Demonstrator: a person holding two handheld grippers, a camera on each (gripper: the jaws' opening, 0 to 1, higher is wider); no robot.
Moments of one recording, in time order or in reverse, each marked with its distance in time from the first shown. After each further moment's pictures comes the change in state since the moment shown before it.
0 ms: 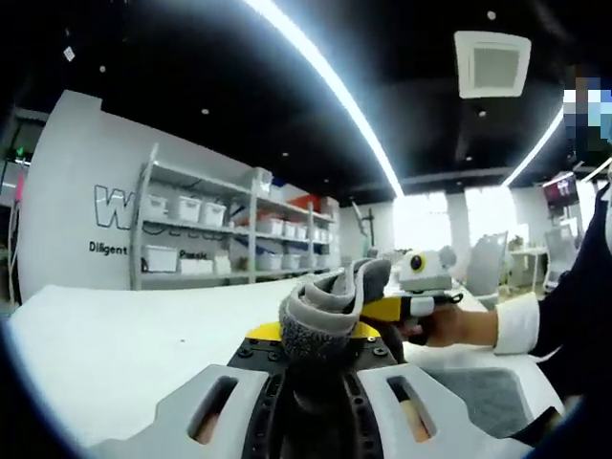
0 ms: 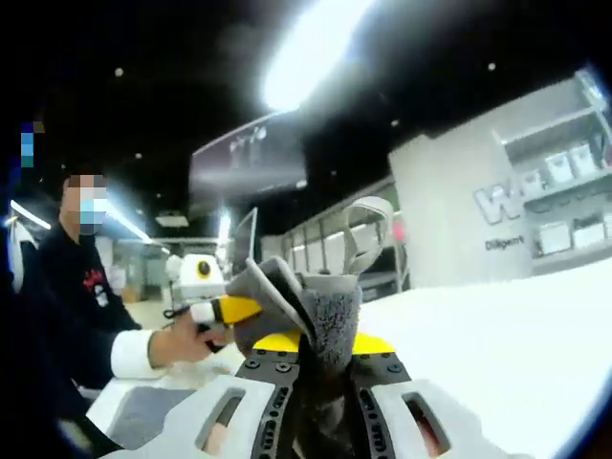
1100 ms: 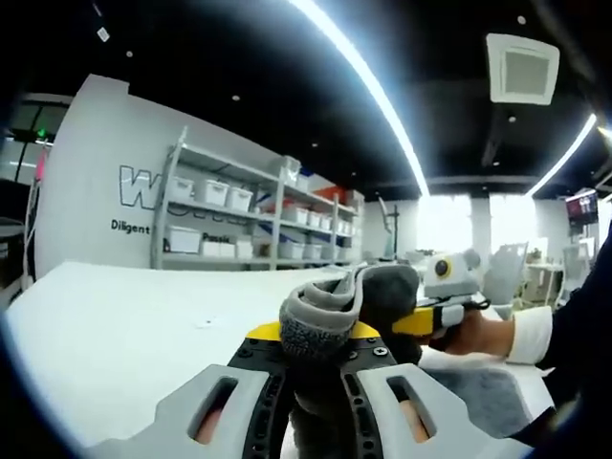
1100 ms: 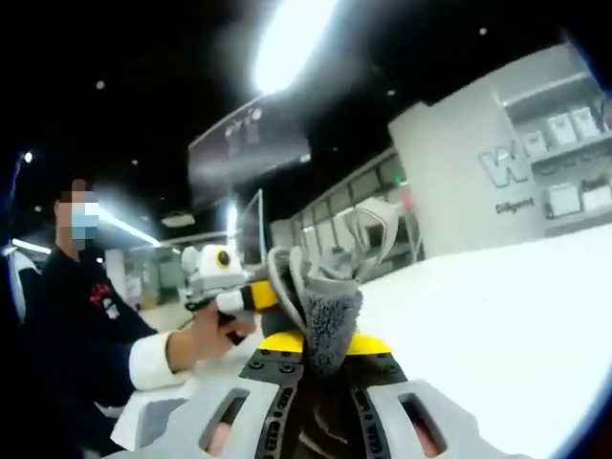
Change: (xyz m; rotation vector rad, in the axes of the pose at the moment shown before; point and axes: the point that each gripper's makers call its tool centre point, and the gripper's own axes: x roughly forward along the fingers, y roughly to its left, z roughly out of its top) left arm -0.018 0.034 -0.004 -0.096 0.033 0.095; right arm 0.024 0.029 -0.022 0.148 0.098 0.075
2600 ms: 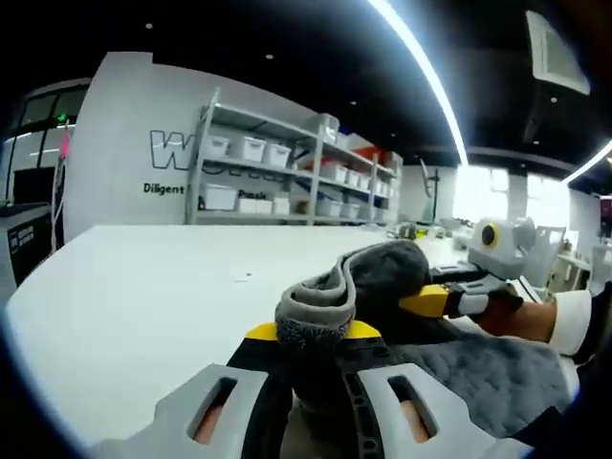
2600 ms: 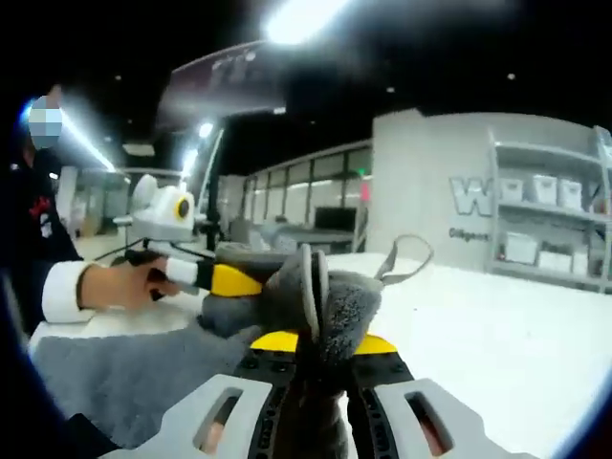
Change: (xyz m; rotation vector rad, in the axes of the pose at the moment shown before) left arm 0.021 0.052 -0.057 -0.010 0.206 0.191; right arm 0.023 -0.073 -0.025 -0.312 0.127 -0.304
